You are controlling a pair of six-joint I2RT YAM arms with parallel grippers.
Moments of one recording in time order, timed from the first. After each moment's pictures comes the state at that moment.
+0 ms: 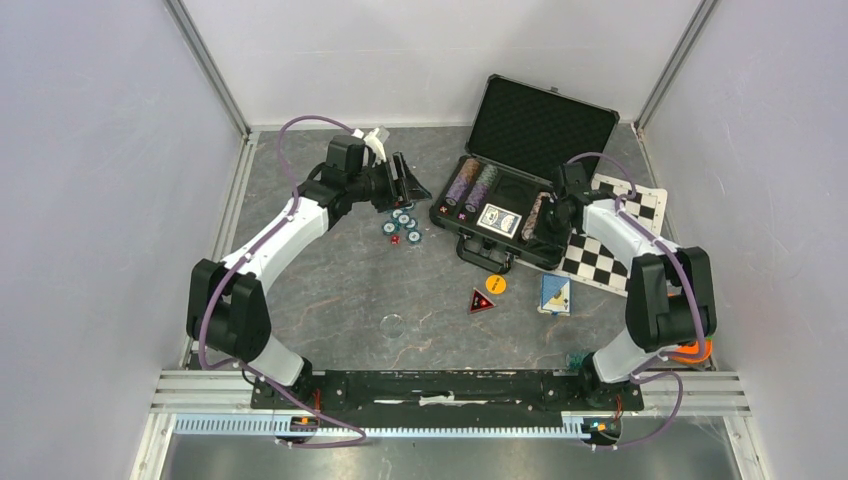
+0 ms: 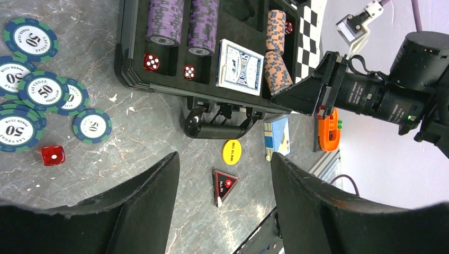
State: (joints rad) left arm -0.39 1.55 1.22 -0.26 0.48 -0.62; right arm 0.16 1.59 1.05 -0.59 -0.09 0.54
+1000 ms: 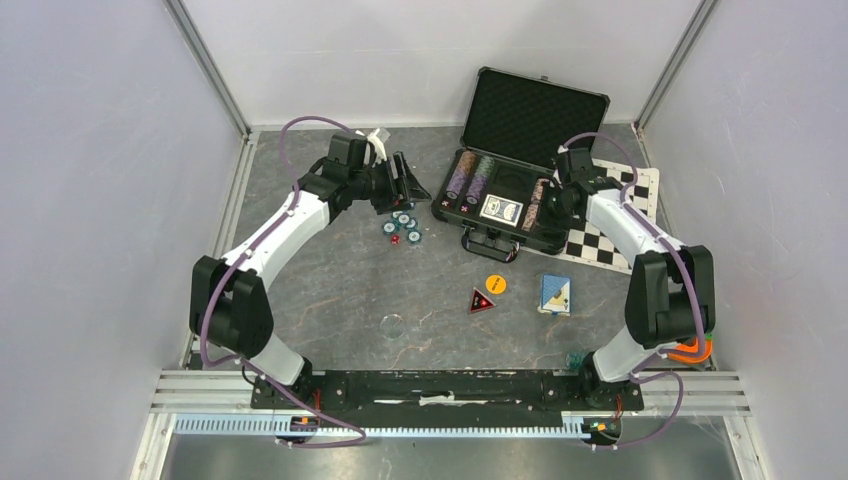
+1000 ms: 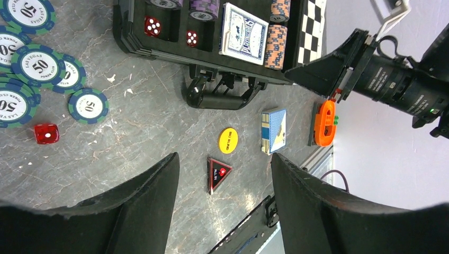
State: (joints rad) left arm -0.39 1.57 1.29 -0.38 0.48 -0.65; right arm 0.14 1.60 1.14 -0.61 -0.15 0.41
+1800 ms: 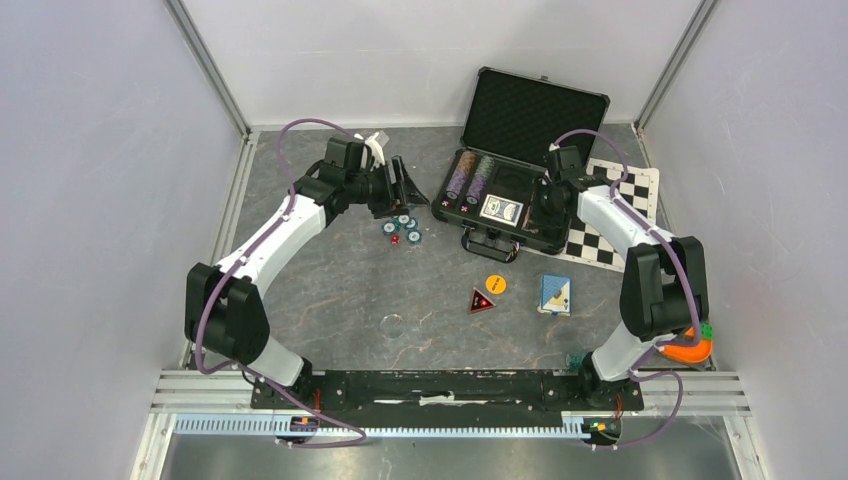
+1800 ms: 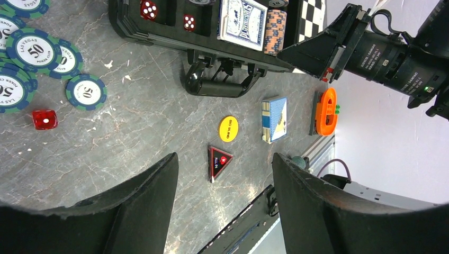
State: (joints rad) left arm -0.38 1.53 1.26 -0.41 0.51 -0.62; right arm 0.18 1.66 1.20 -0.58 -0.07 0.41
